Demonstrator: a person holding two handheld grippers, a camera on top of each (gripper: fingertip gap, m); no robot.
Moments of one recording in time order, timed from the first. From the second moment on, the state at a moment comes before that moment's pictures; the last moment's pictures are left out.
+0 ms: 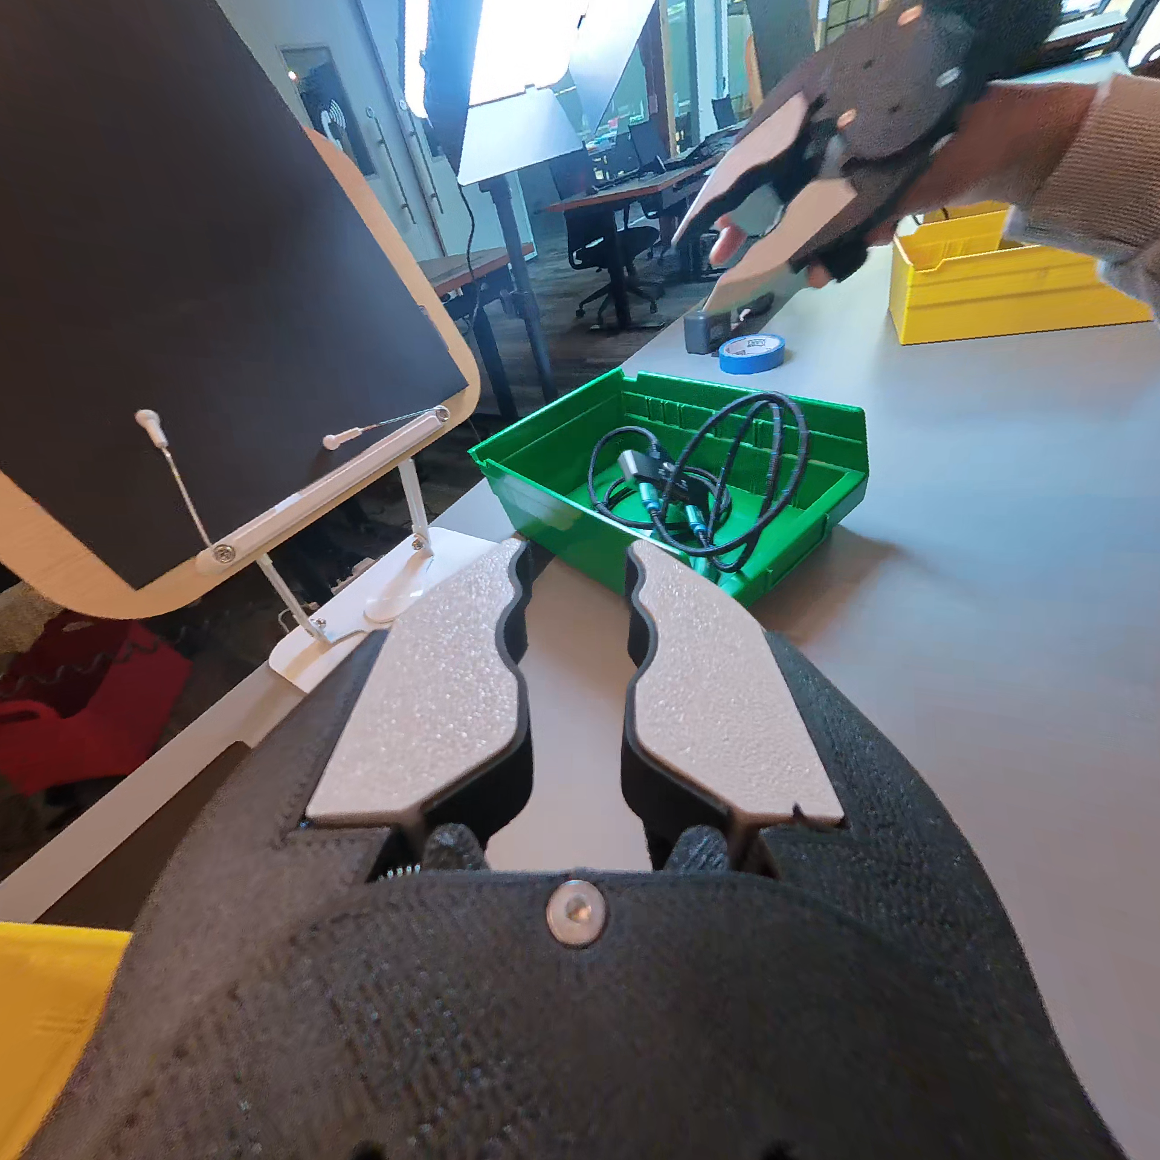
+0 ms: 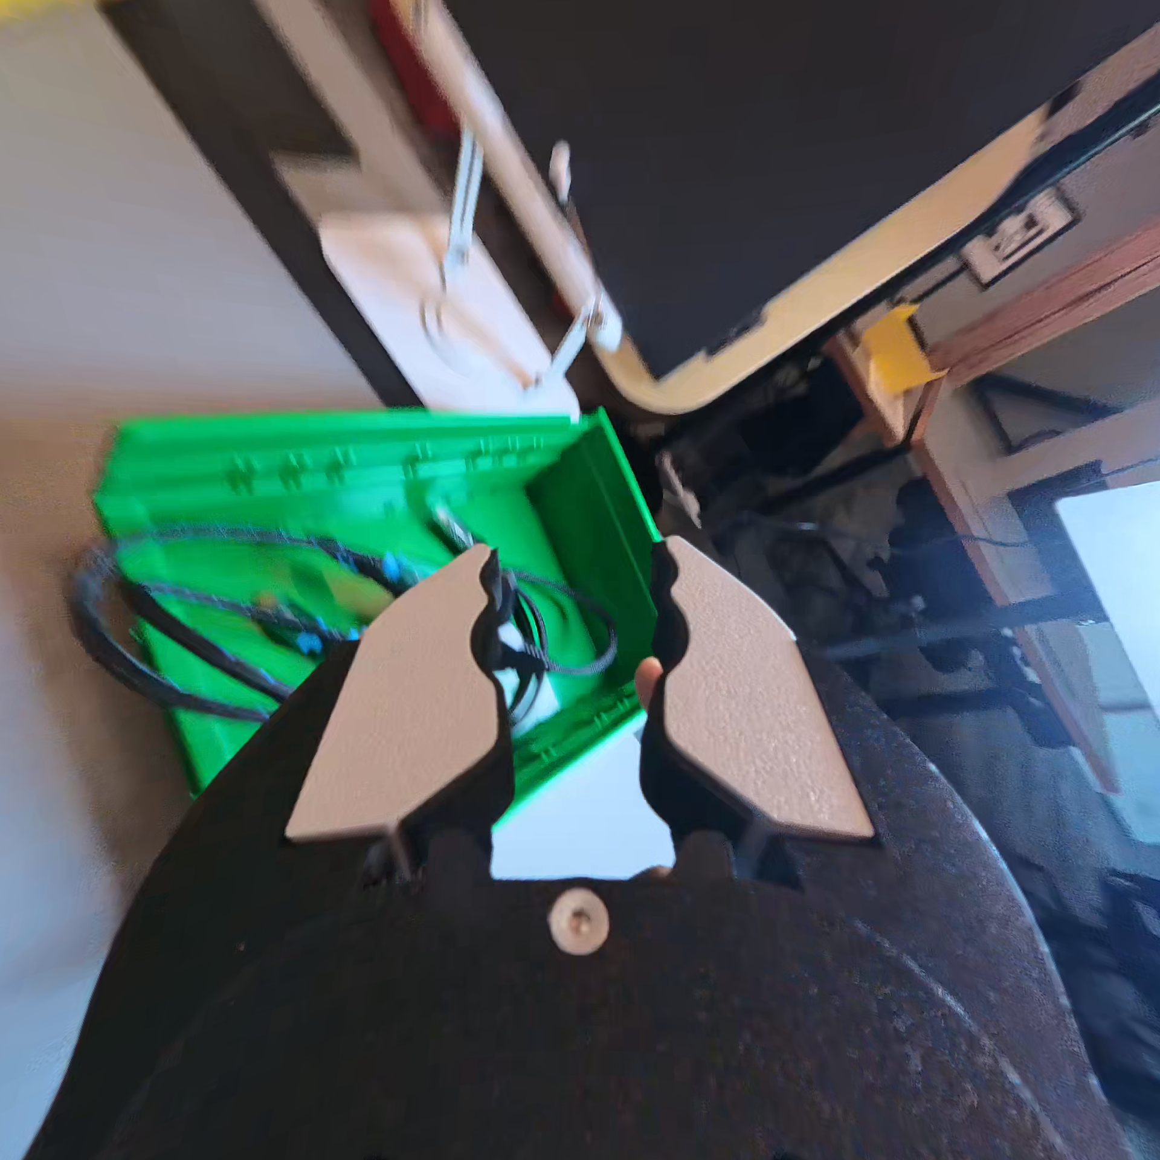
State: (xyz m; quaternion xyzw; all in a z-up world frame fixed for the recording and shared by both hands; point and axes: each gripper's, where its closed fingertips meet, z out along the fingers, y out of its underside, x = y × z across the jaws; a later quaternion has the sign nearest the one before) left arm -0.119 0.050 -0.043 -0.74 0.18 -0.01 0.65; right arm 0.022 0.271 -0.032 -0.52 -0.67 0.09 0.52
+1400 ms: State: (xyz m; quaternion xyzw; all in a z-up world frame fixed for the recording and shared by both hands) left arm -0.443 -0.047 -0.207 -0.99 0.00 0.07 0.13; right arm 0.018 0.235 -0.040 -0.54 -0.50 0.34 0.59
